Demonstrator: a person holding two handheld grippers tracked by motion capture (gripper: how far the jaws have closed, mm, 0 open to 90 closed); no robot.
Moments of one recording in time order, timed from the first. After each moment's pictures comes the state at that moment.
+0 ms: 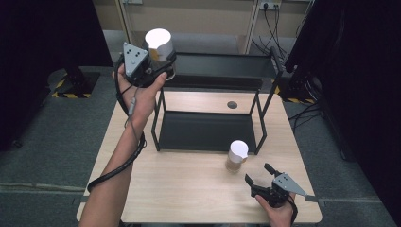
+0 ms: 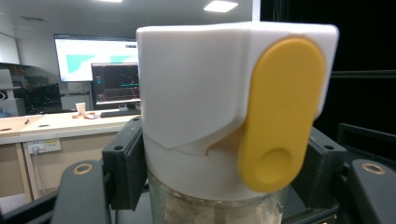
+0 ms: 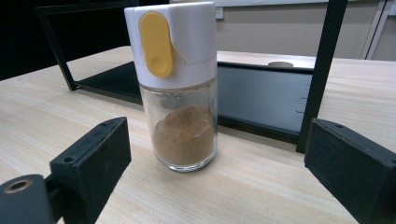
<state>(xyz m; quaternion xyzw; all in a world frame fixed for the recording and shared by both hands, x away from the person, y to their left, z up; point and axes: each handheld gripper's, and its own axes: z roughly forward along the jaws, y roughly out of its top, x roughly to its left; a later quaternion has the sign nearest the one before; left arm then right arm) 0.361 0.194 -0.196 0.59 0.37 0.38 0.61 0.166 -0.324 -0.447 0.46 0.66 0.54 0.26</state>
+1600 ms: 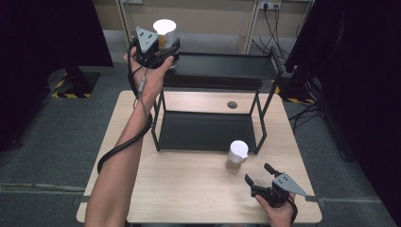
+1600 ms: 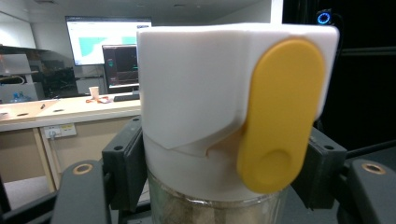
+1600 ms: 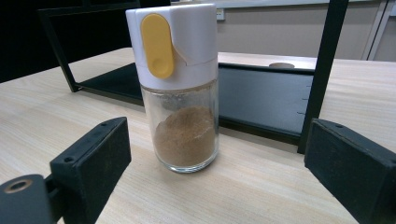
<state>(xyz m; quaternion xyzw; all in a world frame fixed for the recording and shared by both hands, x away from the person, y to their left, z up) 0.425 0.172 -0.192 0.61 0.40 0.39 0.56 0.166 -0.325 -0.448 0.46 0.66 0.54 0.26</state>
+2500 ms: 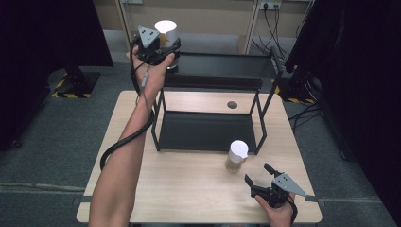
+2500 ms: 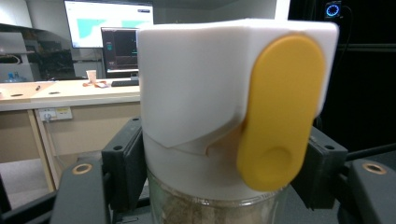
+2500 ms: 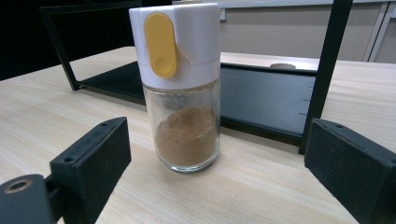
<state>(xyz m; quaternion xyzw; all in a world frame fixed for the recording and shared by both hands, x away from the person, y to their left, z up) 0.441 0.174 -0.189 0.61 0.43 0.36 0.56 0.166 -0.324 -0.448 0.45 0.66 0.54 0.26</state>
